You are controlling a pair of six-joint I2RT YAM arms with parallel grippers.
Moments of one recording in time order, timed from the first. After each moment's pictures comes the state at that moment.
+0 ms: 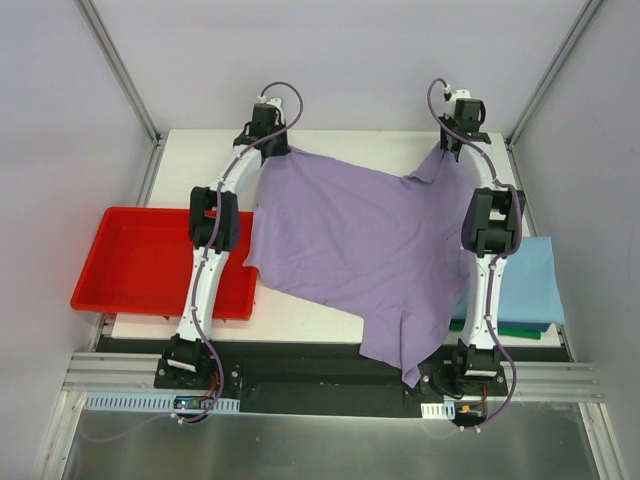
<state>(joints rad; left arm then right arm) -0.22 2.66 2.43 -0.40 0.10 -0.27 -0.02 2.48 2.22 -0.33 0.06 -0.15</state>
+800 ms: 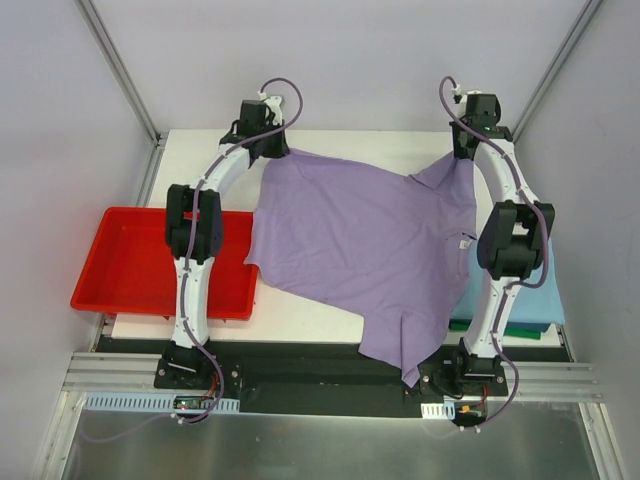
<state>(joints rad) -0.21 2.35 2.04 -0.31 0.26 -0.17 0.00 2.14 1.98 -0.56 0.15 -0.20</state>
